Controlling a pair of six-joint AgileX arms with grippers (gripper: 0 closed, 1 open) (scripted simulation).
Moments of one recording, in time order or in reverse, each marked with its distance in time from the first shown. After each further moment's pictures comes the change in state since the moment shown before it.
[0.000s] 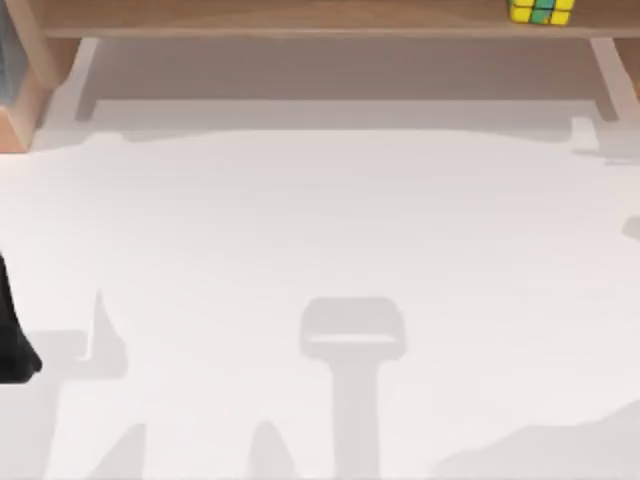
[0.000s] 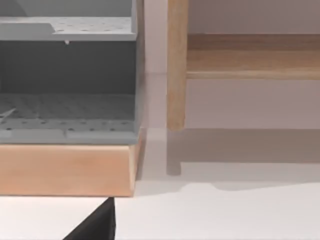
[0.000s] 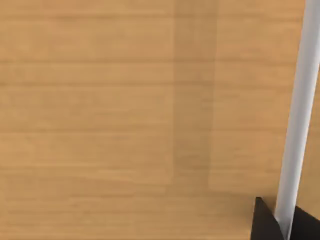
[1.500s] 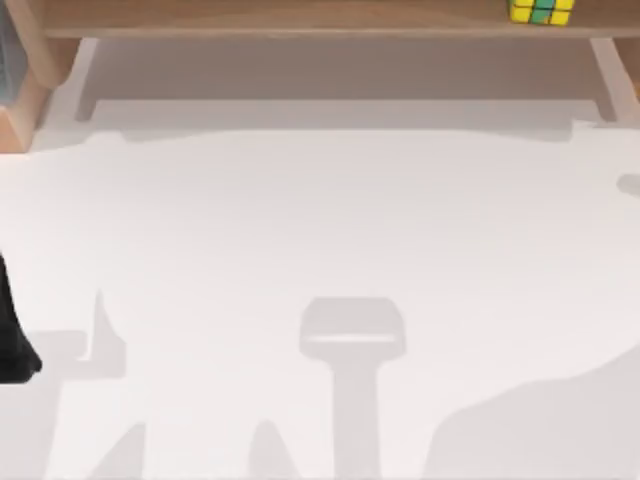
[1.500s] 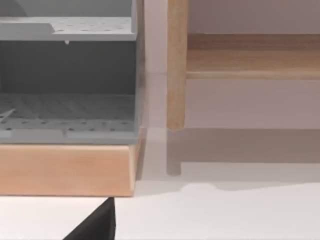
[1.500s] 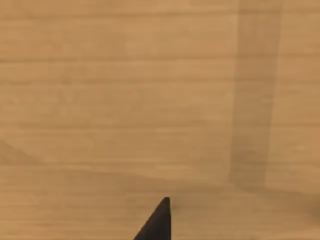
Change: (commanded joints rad) left arm 0.000 0.000 0.000 0.000 0.000 0.000; right arm 0.061 0.116 0.267 -0.148 0.061 0.001
